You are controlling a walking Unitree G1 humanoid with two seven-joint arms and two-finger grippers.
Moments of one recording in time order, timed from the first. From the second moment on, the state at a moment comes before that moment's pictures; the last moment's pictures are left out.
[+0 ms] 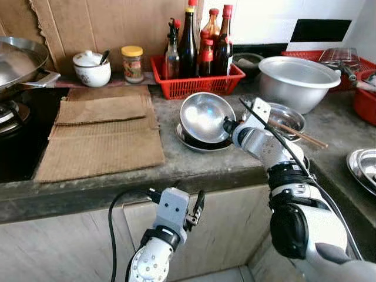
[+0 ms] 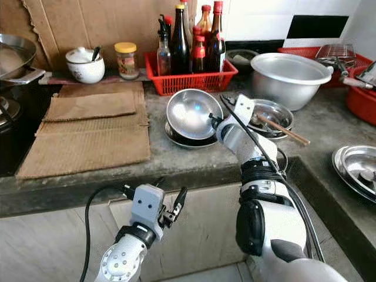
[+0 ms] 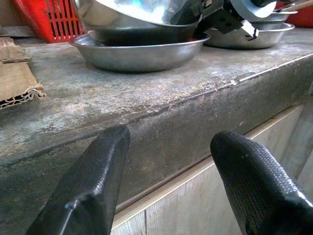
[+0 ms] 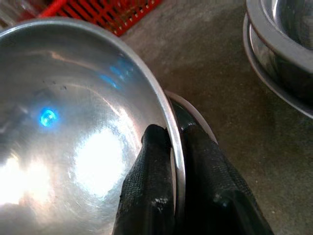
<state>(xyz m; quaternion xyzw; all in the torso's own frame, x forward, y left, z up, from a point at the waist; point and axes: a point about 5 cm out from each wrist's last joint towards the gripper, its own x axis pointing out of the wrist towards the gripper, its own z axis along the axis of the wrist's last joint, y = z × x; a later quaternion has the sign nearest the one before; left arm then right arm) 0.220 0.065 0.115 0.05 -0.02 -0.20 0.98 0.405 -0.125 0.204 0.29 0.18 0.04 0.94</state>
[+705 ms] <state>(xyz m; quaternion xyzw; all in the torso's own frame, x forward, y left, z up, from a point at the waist) 0.226 0.069 0.116 0.05 -0.02 -0.19 0.98 0.303 -0.125 0.229 0.12 -0.16 0.06 0.98</state>
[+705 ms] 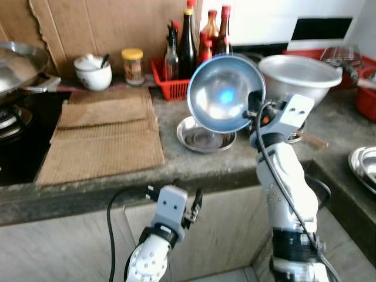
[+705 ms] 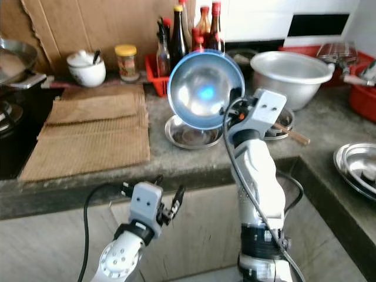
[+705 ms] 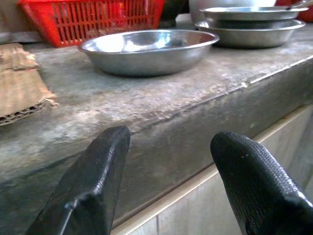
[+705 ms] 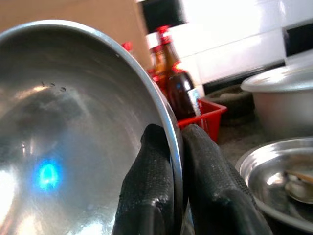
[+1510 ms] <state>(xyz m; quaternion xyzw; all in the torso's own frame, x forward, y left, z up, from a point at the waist) 0.225 0.073 0.122 0.05 -0.05 -0.20 0.98 0.247 -0.142 0.182 0.04 -0.13 0.00 0.99</state>
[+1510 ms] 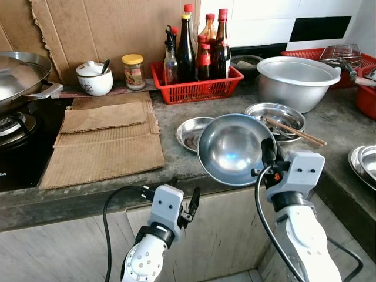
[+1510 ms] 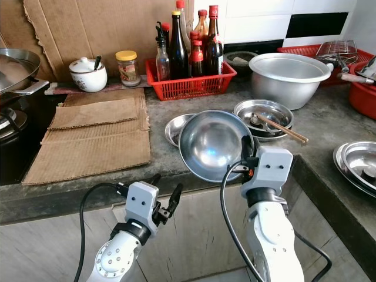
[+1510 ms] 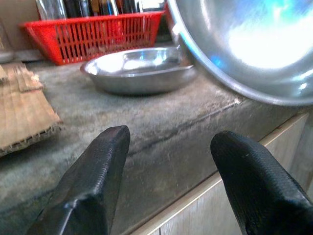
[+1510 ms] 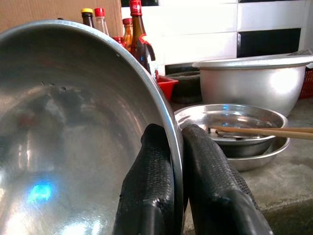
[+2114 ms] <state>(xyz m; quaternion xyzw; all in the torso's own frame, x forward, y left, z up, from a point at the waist) 0.223 0.070 0.122 0.06 -0.05 -0.21 0.98 0.247 -0.137 0.180 0.05 -0.12 0.00 0.99</state>
